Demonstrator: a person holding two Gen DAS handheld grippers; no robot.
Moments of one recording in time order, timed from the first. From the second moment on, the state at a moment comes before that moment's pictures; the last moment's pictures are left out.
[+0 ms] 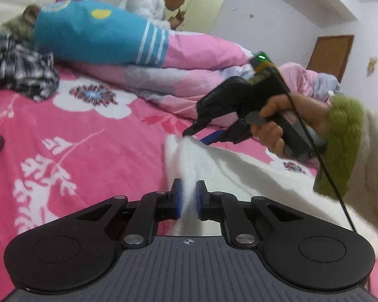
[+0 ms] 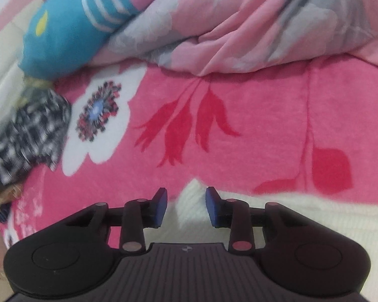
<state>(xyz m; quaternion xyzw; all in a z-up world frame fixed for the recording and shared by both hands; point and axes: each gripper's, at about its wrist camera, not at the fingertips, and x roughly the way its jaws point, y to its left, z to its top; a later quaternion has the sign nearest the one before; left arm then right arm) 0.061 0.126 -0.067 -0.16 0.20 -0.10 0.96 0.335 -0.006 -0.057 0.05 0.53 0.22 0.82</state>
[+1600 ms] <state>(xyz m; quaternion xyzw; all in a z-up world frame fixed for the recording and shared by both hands) 0.022 0.162 -0.030 -0.15 0.31 -0.15 0.93 0.087 -0.237 0.012 0.22 0.36 0.16 0.89</state>
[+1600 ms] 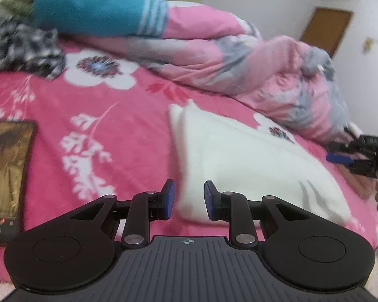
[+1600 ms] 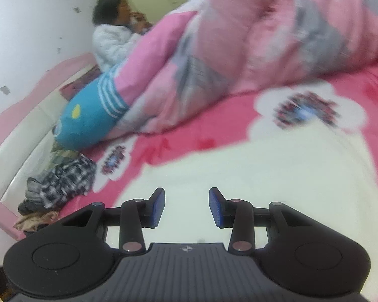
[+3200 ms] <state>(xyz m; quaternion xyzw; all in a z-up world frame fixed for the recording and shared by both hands) 0.064 0.057 -0.055 -0.05 0.34 -0.19 0.92 -0.016 -0.377 -0.071 0.22 0.35 0.02 0.91</state>
